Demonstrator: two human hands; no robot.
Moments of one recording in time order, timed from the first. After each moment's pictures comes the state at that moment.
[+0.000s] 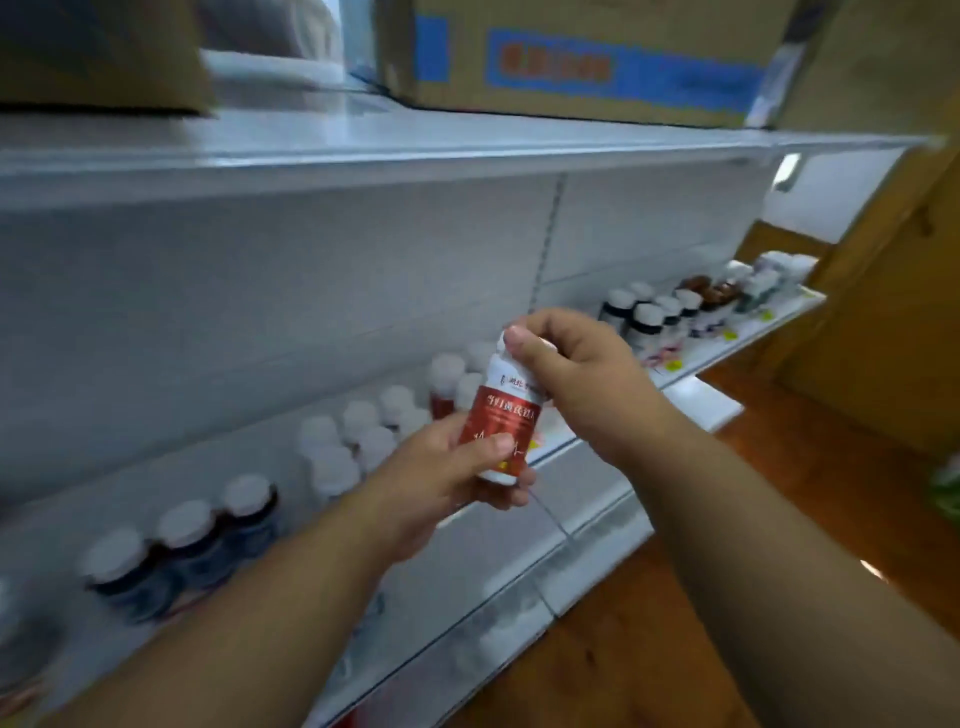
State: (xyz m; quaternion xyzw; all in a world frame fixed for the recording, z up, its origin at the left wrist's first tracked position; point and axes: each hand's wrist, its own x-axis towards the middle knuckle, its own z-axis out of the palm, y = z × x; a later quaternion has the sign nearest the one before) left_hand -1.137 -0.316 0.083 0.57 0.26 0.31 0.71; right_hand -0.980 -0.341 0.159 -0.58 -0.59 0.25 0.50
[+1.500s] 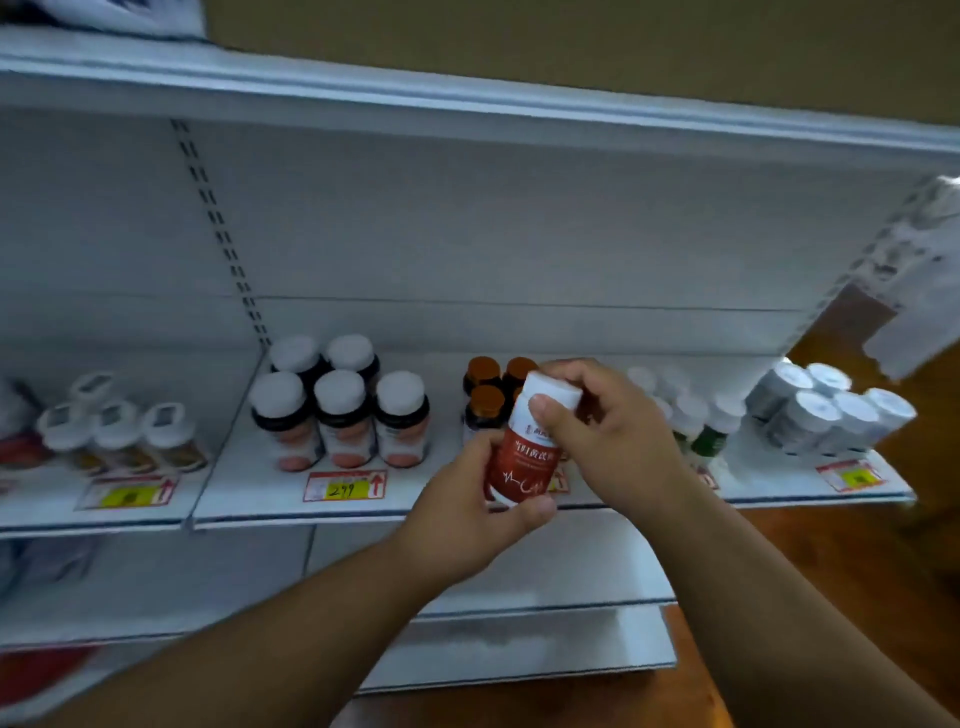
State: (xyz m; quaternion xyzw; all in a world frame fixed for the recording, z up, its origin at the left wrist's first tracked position) left_hand -0.407 -0.161 0.028 0.62 0.52 0.41 0.43; right_hand -0.246 -0.113 0.094 -0.48 -0.71 0.33 0.39
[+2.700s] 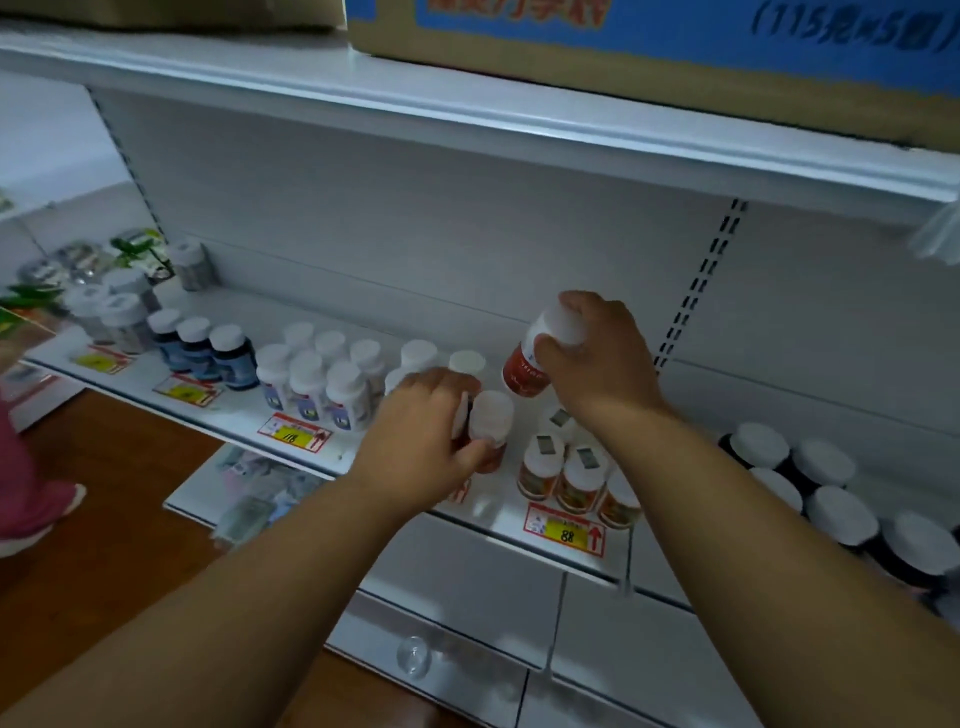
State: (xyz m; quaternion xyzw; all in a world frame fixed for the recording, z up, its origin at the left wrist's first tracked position) left_hand -0.884 -0.244 0.050 0.60 0.75 0.27 -0.08; right_hand -0.742 -0.109 0.107 -0.41 -0.81 0.25 0.33
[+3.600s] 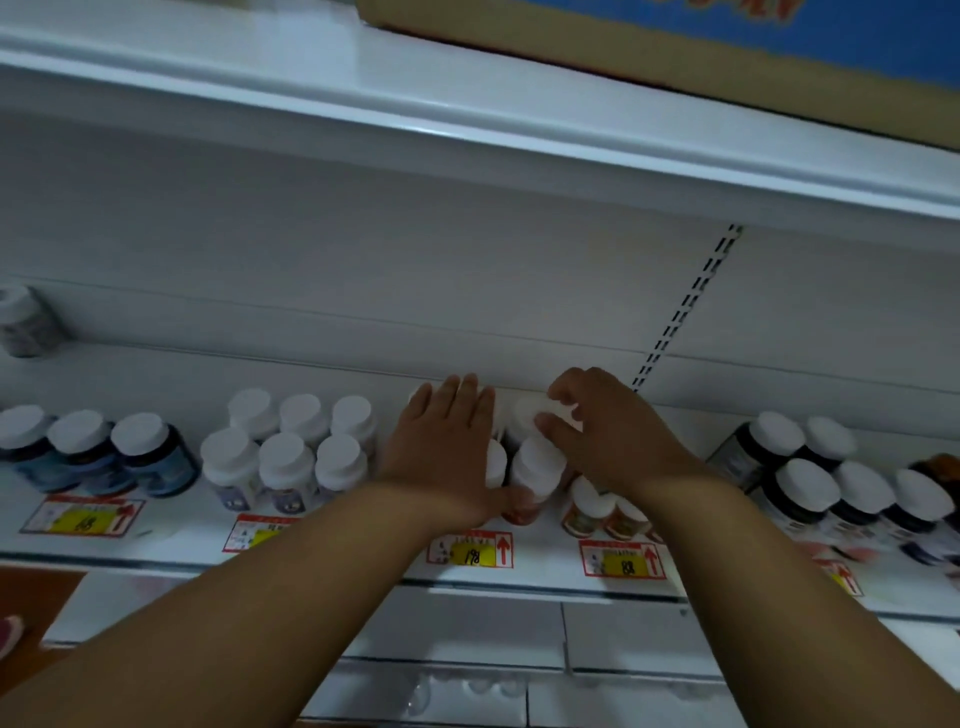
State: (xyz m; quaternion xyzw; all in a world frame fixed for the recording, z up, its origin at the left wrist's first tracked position) left_hand -0.976 -0.172 0.014 0.74 0.67 0.04 0.00; right_hand -0.787 -0.114 0.066 -0.47 -0.86 0.13 0.15
